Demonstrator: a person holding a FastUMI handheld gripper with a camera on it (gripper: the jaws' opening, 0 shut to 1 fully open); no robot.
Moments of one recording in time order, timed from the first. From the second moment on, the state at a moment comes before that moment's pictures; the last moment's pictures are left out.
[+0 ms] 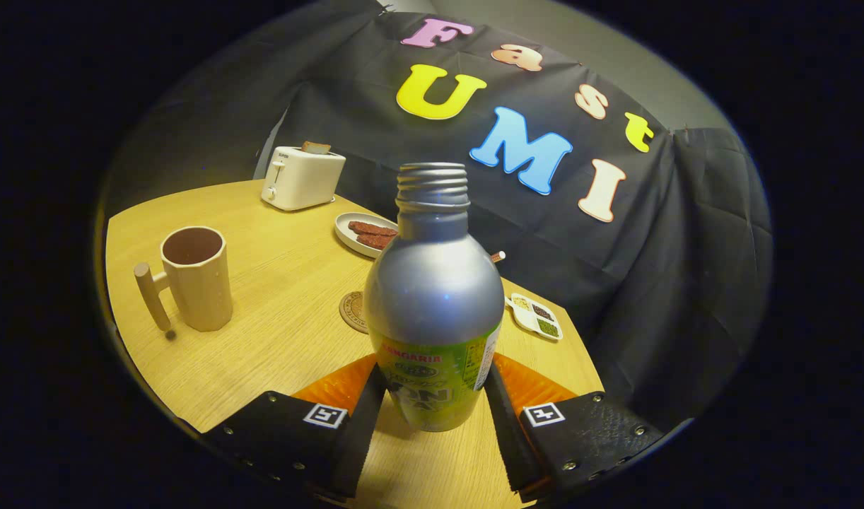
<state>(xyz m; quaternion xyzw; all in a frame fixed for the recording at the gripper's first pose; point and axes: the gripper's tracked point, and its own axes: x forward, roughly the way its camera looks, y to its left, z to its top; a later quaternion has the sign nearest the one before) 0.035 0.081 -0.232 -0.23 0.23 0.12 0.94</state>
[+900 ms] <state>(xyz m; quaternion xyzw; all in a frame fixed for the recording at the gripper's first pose) 0.055 0.163 -0.211 -0.45 0.16 0.19 0.86</state>
